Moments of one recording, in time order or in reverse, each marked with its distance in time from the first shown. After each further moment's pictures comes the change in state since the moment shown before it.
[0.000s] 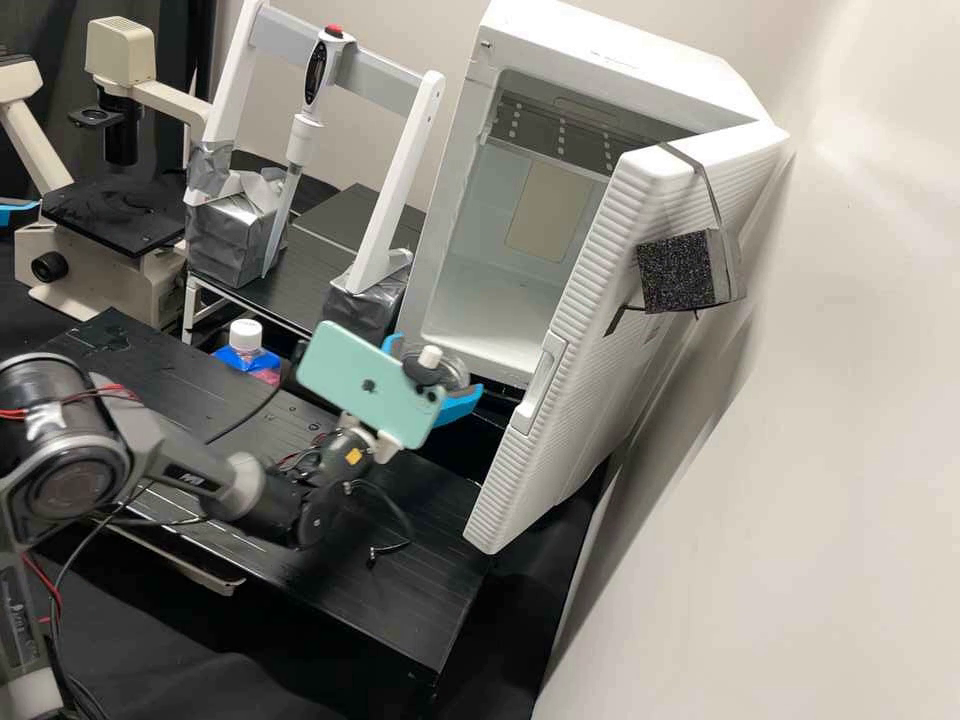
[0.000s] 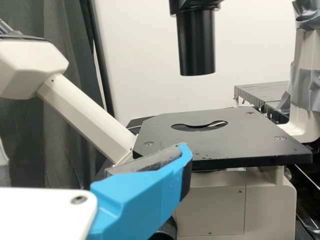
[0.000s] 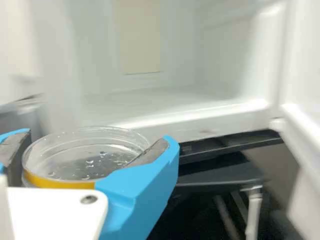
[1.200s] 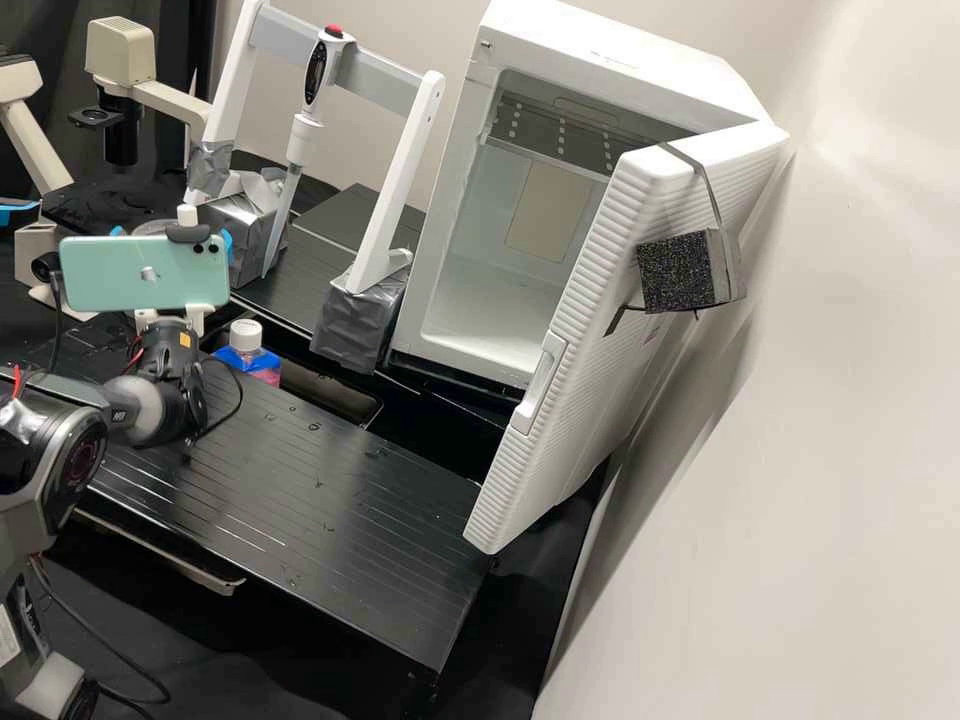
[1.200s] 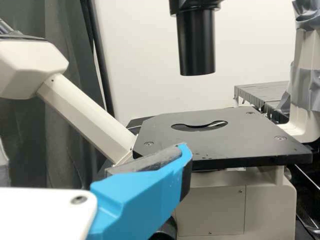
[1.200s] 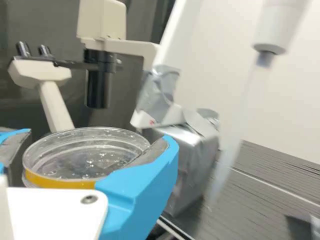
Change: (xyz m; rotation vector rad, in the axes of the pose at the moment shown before) left arm 0.000 0.000 0.000 0.000 0.000 0.000; right arm 0.024 -0.131 -0.161 -0.126 0.530 -0.459
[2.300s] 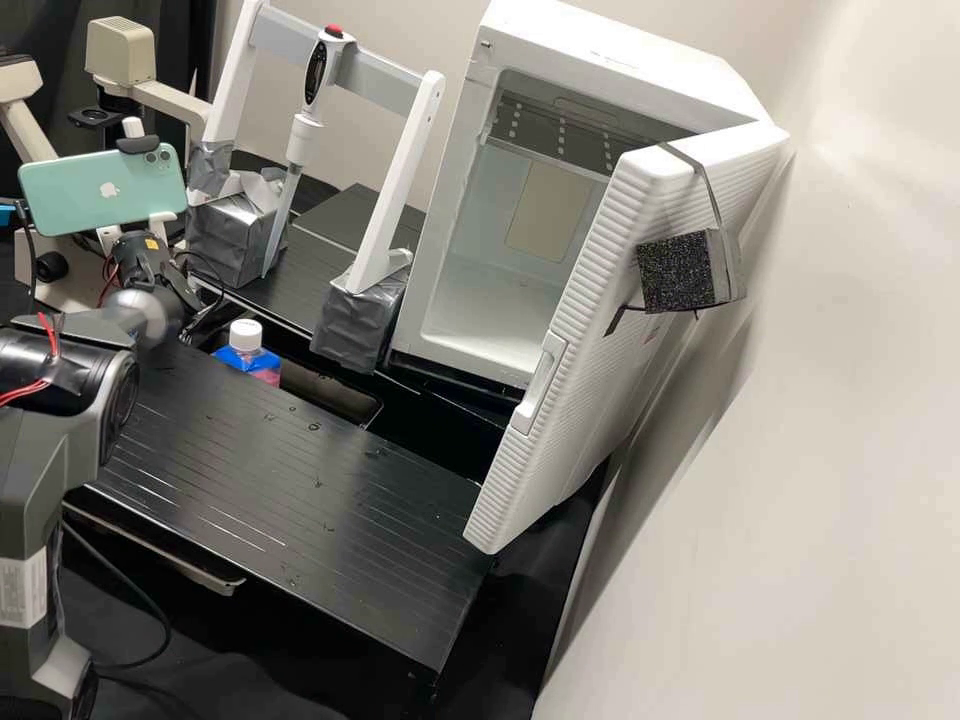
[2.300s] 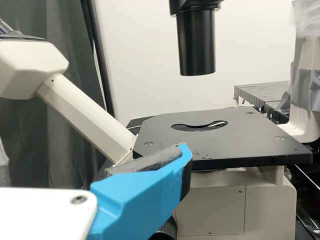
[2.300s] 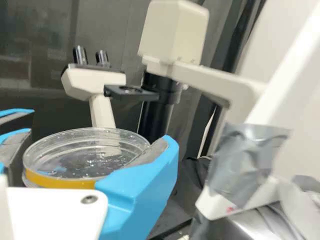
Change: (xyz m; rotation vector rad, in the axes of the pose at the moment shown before) left arm 0.000 0.000 0.000 0.000 0.000 0.000; right arm 0.108 -0.006 -0.034 -0.068 0.137 -0.181
